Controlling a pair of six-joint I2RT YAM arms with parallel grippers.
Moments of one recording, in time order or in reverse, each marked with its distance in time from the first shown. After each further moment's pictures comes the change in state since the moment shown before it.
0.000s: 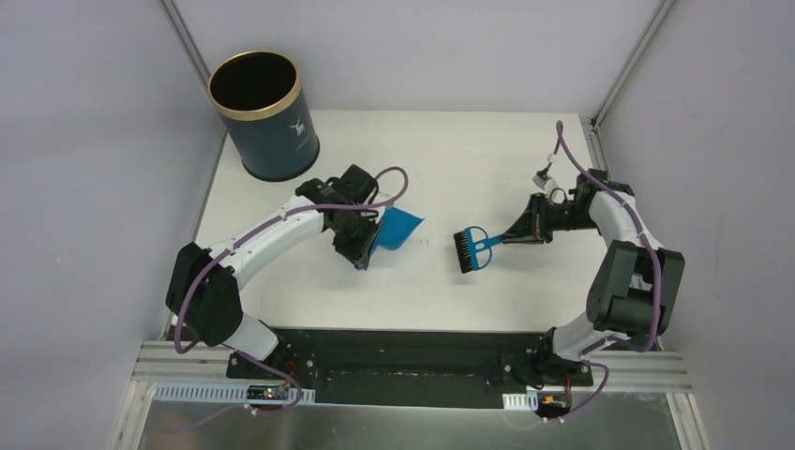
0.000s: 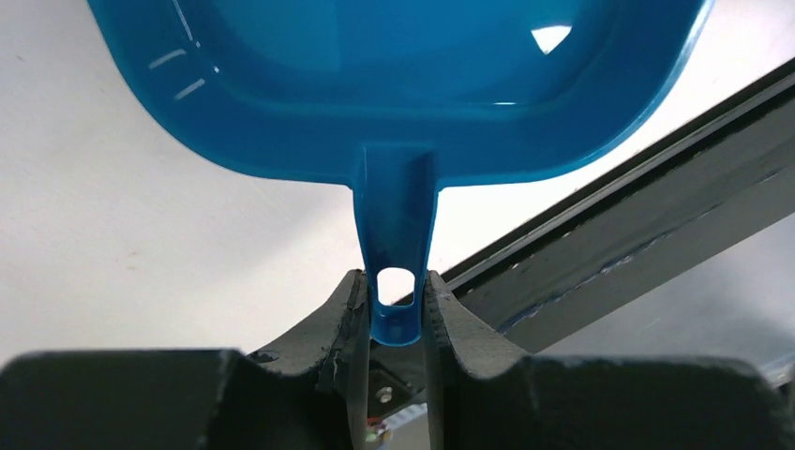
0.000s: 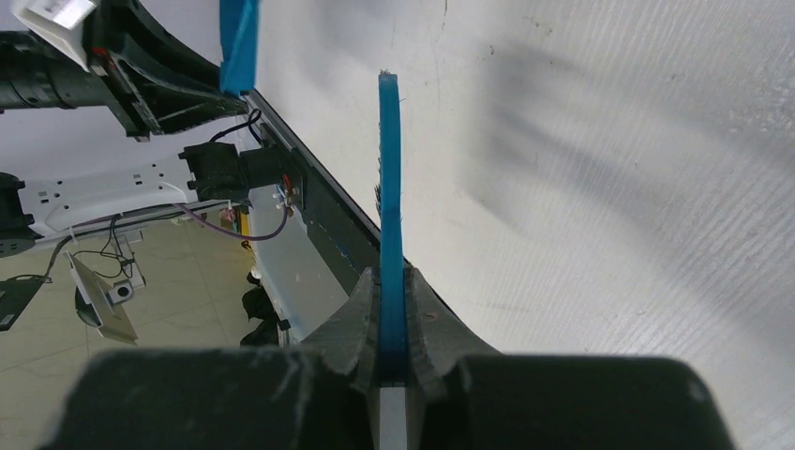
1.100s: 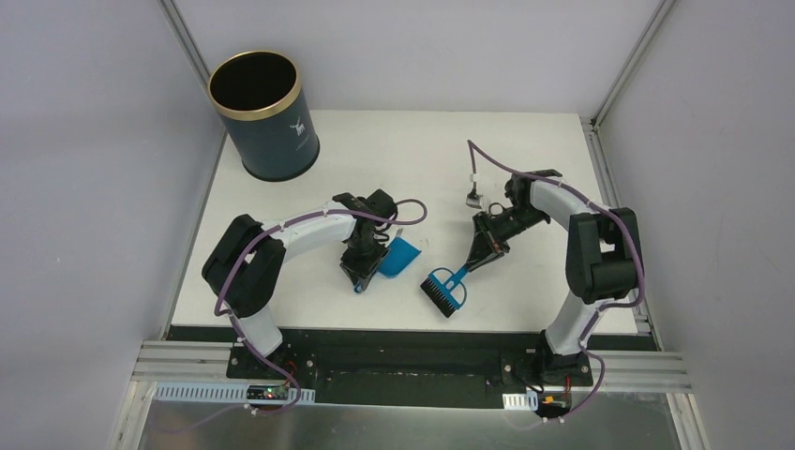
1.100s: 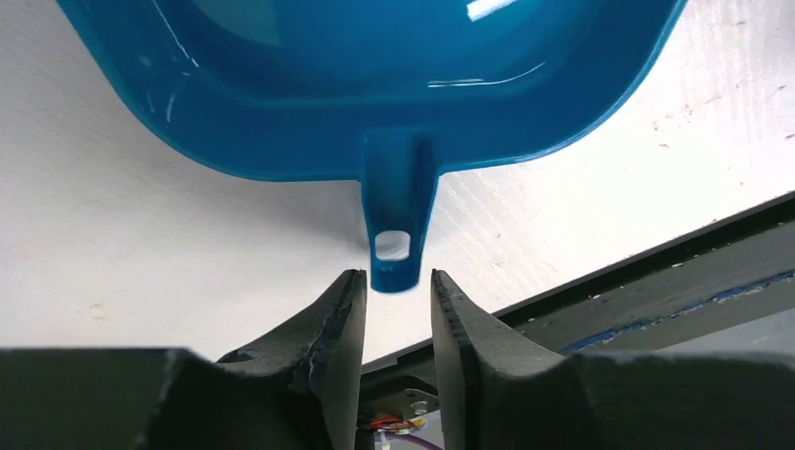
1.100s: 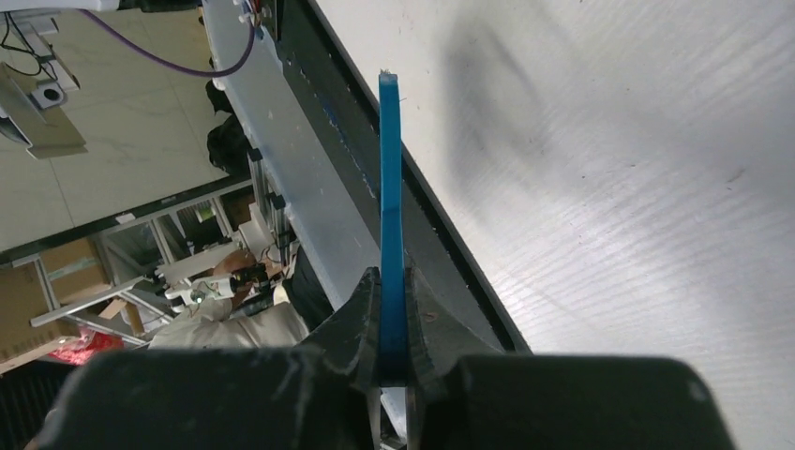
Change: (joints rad) left arm -0.101 0.229 -0.087 0.035 -0.109 0.051; right arm 0.368 0.214 0.090 -0.174 0.061 -0.180
